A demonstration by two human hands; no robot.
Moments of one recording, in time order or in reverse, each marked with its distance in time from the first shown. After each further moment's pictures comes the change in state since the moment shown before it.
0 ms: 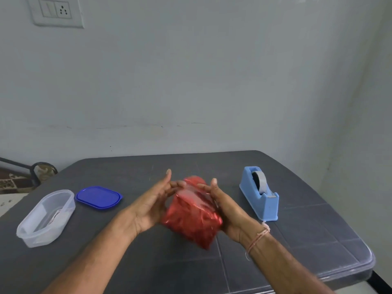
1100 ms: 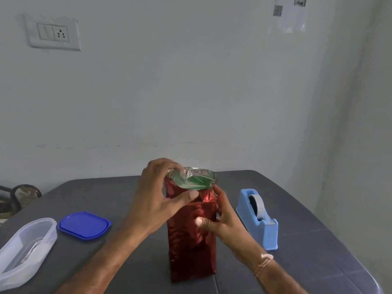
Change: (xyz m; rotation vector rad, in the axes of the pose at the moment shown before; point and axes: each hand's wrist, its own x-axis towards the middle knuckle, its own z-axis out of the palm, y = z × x) left_hand -0.006 0.049 0.041 1.154 0.443 1.116; right_hand 0.018 -0.017 -0.021 -0.416 0.026 -0.581
